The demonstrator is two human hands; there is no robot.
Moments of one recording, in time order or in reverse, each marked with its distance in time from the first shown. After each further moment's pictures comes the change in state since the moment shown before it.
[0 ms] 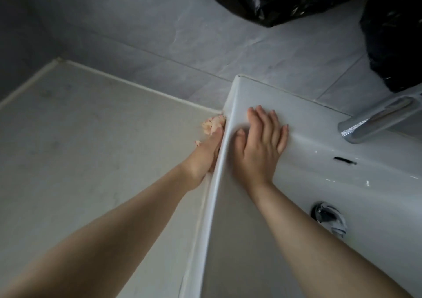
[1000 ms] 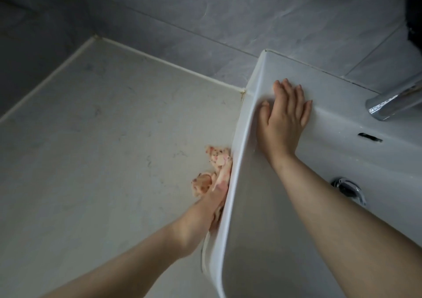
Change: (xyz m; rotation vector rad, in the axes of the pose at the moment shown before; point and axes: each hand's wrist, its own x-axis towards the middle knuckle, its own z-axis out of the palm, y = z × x) left_hand -0.152 -0.026 0.011 -0.028 0.039 -0.131; right_hand 0.001 -0.007 -0.013 0.019 -0.149 0.071
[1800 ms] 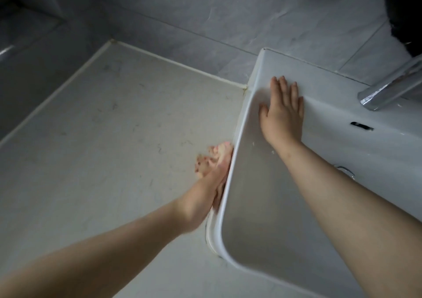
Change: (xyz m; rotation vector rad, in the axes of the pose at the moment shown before) left_hand -0.021 0.037 0.021 0.087 0.043 -0.094; right_hand 0.004 -0.002 -0.039 -0.048 -0.465 0.018
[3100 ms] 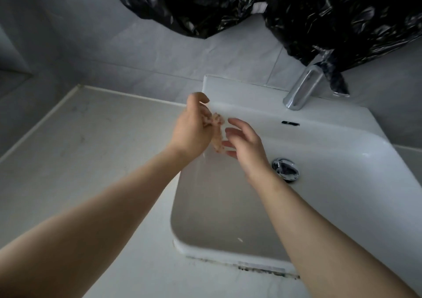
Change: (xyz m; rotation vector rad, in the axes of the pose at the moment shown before) left_hand 0.037 0.091 0.056 0.685 0.411 0.661; right_hand -0.081 0.010 -0.074 1.254 -0.151 0.379
